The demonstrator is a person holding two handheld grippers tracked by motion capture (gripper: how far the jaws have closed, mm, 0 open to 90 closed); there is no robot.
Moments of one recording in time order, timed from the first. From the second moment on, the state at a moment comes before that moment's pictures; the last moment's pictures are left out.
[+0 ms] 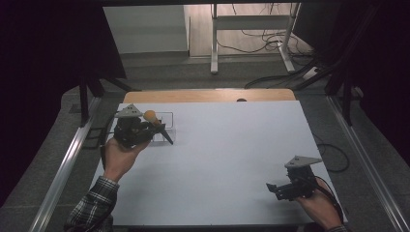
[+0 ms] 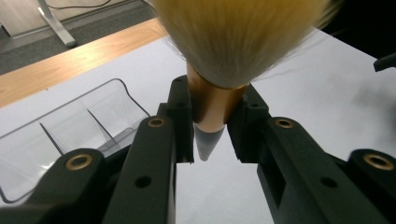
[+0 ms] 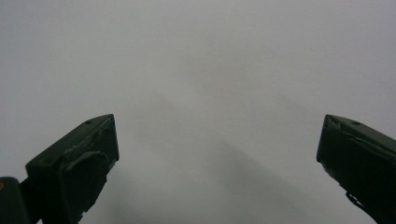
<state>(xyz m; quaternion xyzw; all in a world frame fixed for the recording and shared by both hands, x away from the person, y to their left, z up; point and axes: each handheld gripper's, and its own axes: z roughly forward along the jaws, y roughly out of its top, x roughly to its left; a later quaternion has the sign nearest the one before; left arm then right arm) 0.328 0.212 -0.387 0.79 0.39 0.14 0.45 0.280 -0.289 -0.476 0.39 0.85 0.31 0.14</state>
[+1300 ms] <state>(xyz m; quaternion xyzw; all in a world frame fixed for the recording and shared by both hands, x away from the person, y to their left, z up) 0.381 0.215 -0.364 0.78 0.41 0.19 0.43 0.273 -0.325 -0.480 0.44 0.82 0.34 0.13</state>
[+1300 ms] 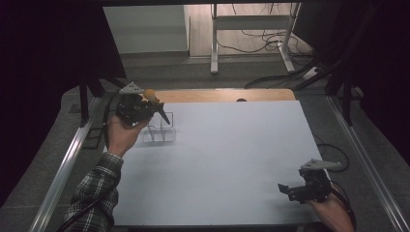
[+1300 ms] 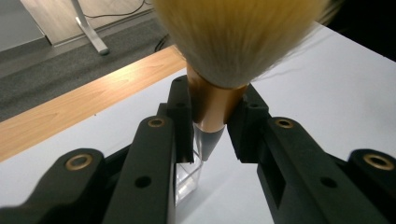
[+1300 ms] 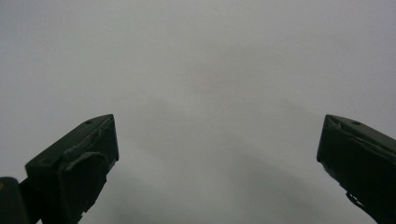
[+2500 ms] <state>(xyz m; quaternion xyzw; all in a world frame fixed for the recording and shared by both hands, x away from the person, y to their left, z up) 0.408 0.219 -0.383 0.77 0.44 0.20 0.41 0.272 -0.328 -0.482 0.45 0.82 0.34 0.11</state>
